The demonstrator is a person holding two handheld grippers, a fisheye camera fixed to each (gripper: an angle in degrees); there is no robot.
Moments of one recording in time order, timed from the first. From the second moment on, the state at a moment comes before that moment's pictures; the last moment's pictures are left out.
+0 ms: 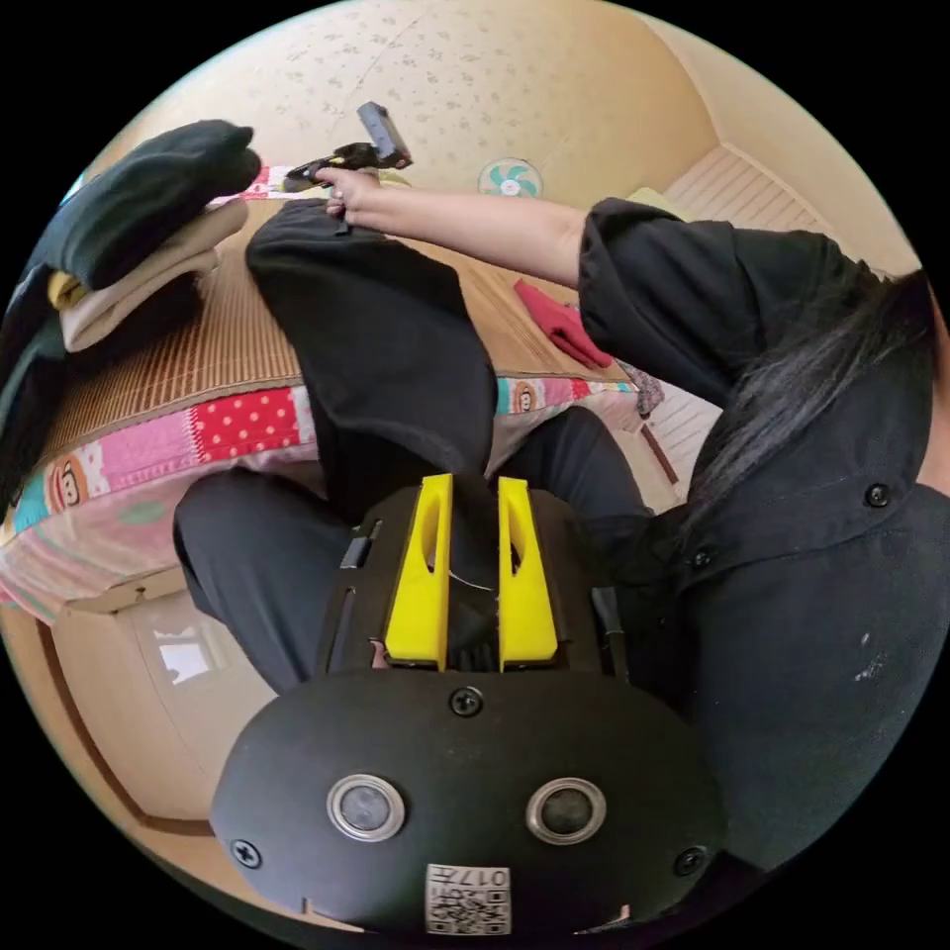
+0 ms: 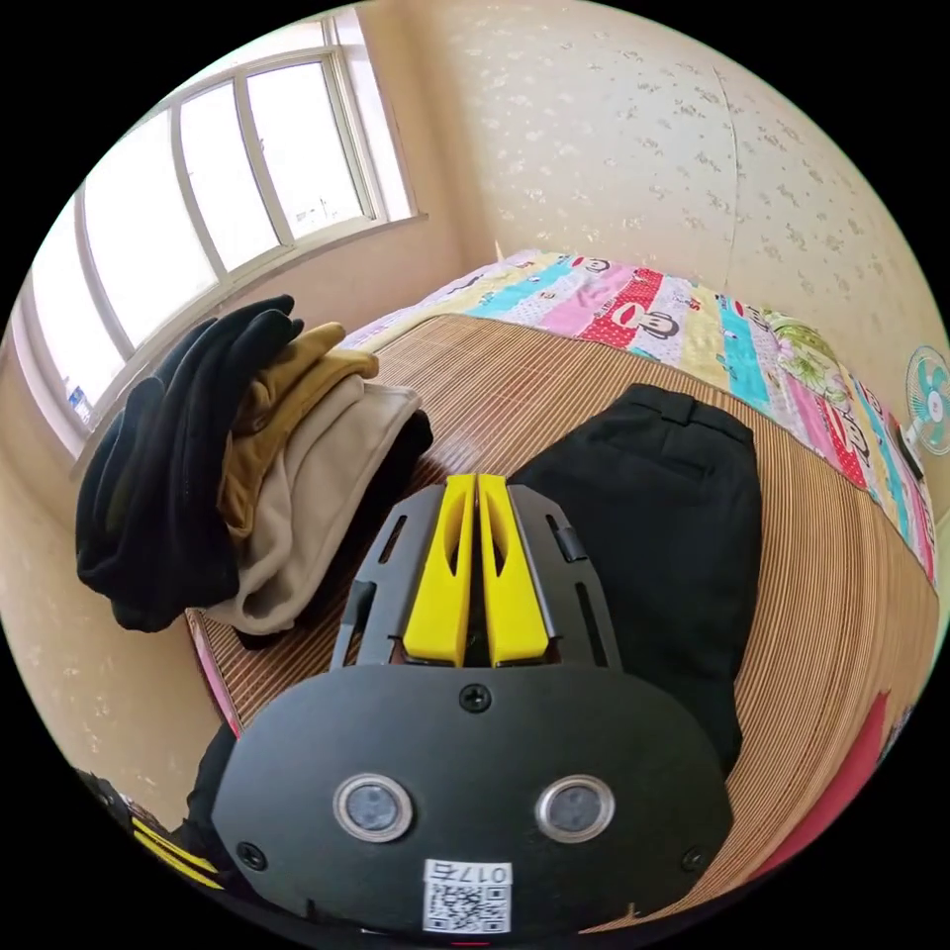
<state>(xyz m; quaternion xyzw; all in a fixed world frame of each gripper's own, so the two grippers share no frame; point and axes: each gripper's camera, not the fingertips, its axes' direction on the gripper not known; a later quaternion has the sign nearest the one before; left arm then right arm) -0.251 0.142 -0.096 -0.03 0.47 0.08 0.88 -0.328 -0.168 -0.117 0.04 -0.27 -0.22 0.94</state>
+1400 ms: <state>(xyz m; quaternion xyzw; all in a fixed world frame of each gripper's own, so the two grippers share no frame) -0.147 0.035 -0.008 -0.06 0.36 -0.13 0.92 0.050 0.206 -0.119 -0.06 -0.41 0.03 0.91</state>
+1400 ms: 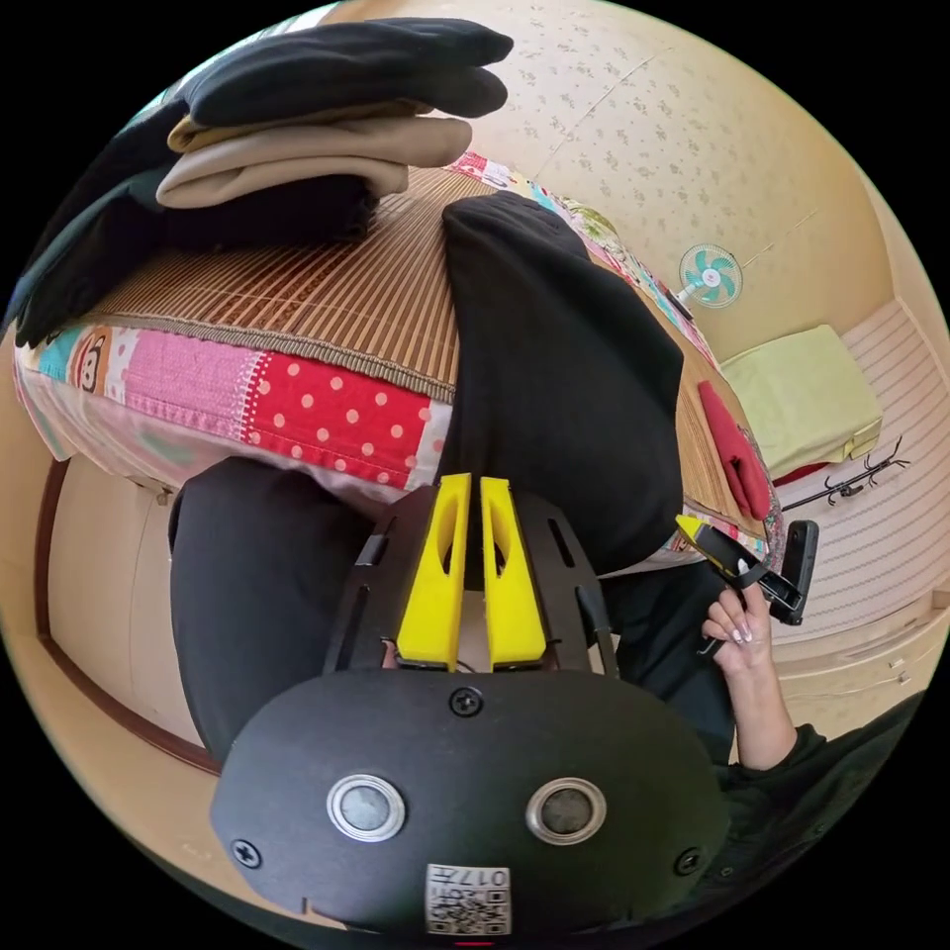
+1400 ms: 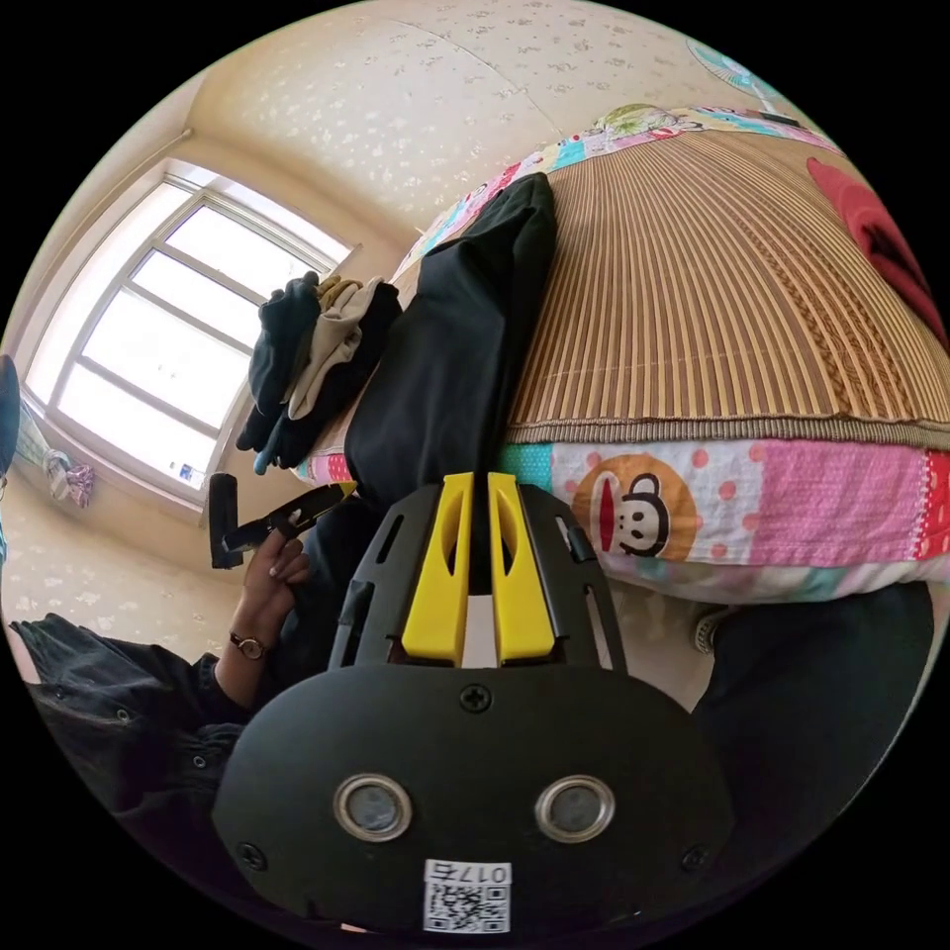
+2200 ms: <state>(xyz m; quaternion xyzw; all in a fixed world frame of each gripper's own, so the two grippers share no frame) -0.166 0.076 0.019 0.01 0.41 -0.10 0.91 0.014 0.208 -0.131 -0.05 -0.37 -0.02 0.93</state>
